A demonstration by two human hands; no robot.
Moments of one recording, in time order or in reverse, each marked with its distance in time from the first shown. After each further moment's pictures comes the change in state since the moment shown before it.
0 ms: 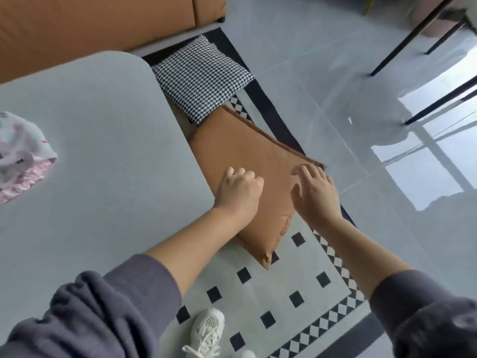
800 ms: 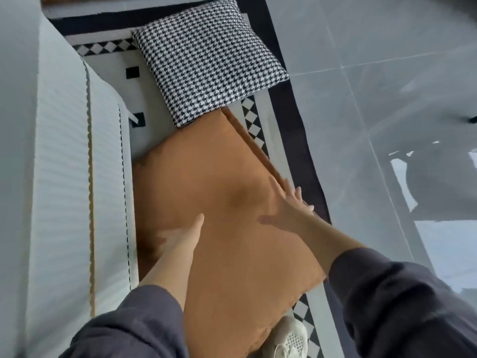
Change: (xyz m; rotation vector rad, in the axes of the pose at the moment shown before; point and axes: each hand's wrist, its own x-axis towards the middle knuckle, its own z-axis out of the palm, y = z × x) left_hand 0.245 -0.082 0.312 -1.070 -0.229 -1.821; right_hand 0.311 0.151 0.279 -0.113 -0.845 0.000
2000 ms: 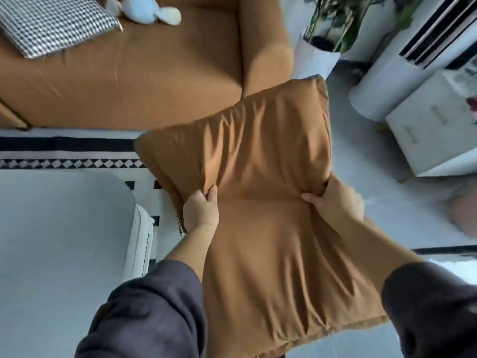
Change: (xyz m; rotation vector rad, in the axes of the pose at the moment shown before) left_hand -0.295 0.299 -0.221 -0.273 0.183 0.765; right_hand -0.149 -0.042 -0.487 0.050 0.708 -0.021
